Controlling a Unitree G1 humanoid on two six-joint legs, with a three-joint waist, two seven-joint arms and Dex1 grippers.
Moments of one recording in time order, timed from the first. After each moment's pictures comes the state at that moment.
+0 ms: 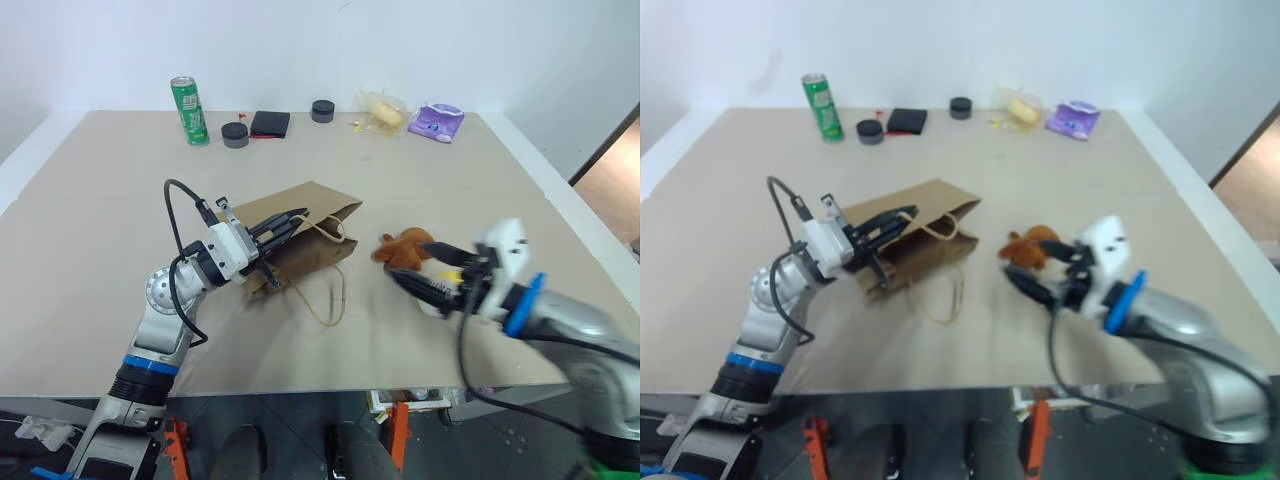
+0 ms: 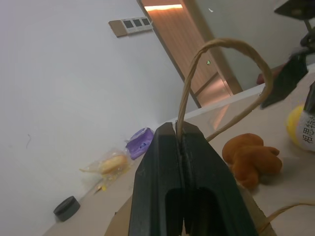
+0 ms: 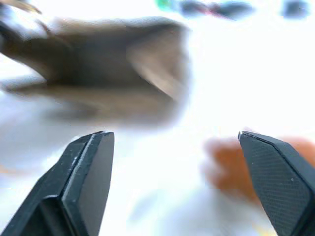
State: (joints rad) left arm -0.46 0.37 -0.10 0.06 -0.24 -0.46 -0.75; right arm -0.10 -0.78 -0.36 -0.49 0.64 0.85 0.63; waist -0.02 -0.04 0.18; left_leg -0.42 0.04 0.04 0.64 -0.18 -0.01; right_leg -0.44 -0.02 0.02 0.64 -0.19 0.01
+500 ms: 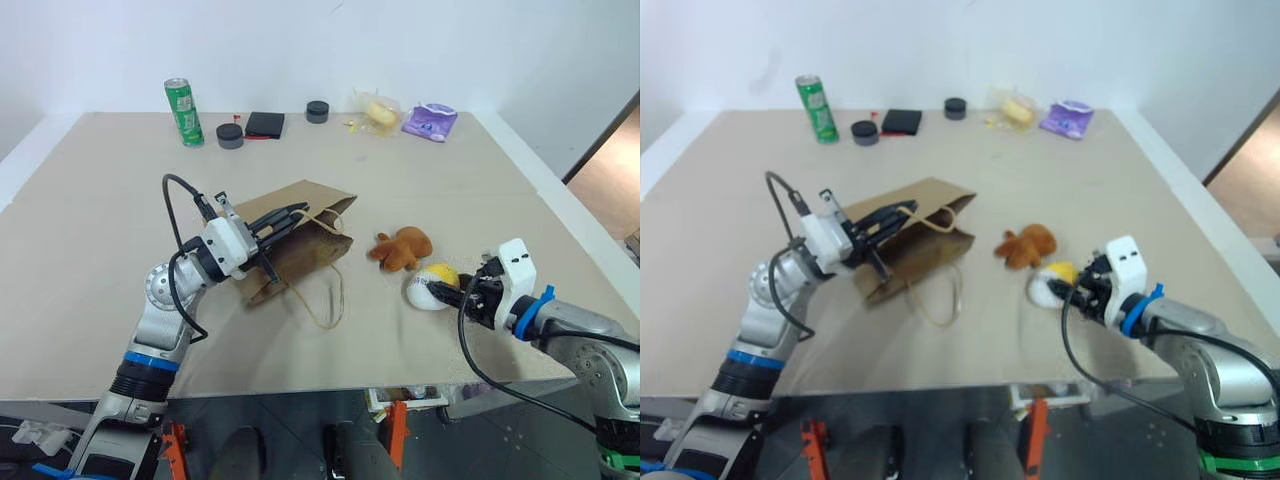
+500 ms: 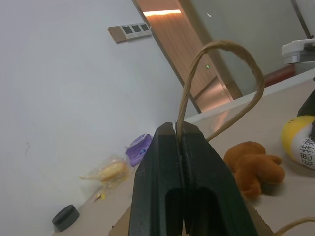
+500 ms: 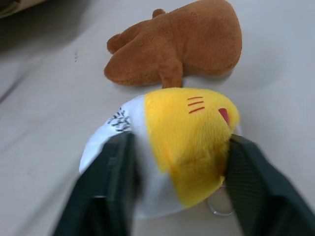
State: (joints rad) left arm -0.48 0.36 -0.10 0.07 -0.24 -0.46 -0.75; right arm -0.16 -0.73 -0.25 -0.32 0.57 0.92 0.54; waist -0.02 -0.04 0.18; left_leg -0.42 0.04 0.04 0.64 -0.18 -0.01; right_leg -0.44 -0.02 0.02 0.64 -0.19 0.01
